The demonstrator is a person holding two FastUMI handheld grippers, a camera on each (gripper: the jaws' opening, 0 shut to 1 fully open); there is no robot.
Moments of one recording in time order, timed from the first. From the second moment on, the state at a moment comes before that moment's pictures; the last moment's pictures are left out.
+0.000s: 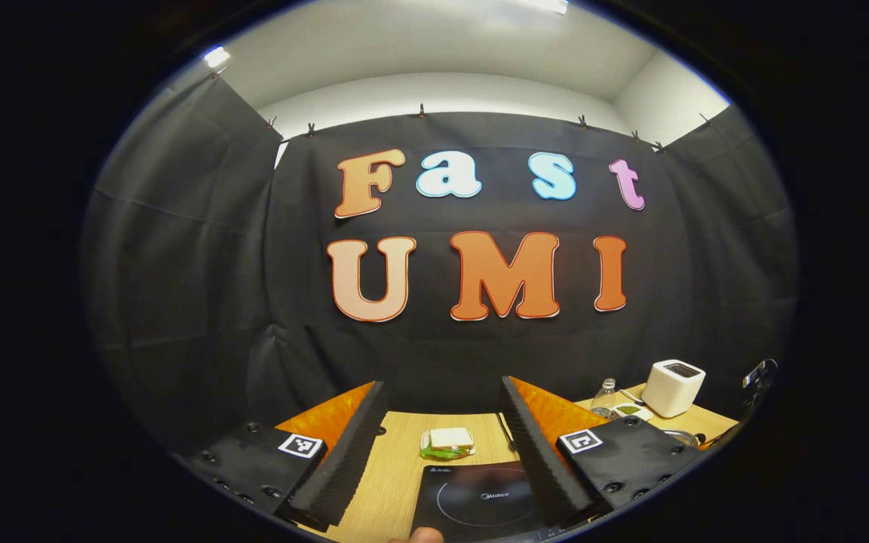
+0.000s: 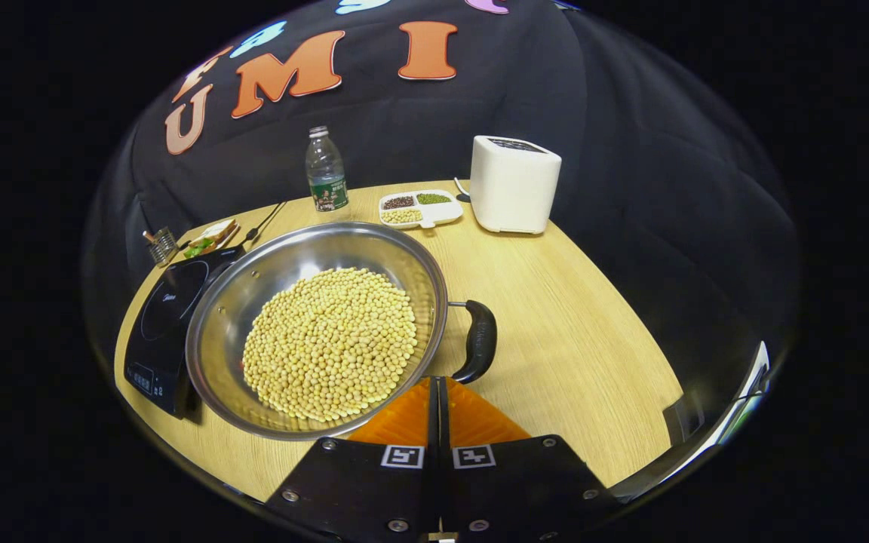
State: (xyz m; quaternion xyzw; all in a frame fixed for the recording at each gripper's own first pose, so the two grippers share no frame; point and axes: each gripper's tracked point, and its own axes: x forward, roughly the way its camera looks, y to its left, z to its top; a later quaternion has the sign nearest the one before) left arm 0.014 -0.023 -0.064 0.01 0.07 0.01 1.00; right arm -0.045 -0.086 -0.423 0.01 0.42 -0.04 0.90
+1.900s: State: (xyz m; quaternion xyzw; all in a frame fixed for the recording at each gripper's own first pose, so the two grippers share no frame) left arm 0.015 -0.145 -0.176 -0.04 0.15 -0.06 0.99; right arm 0.025 -0.120 -0.391 0.01 0.35 -0.05 0.94
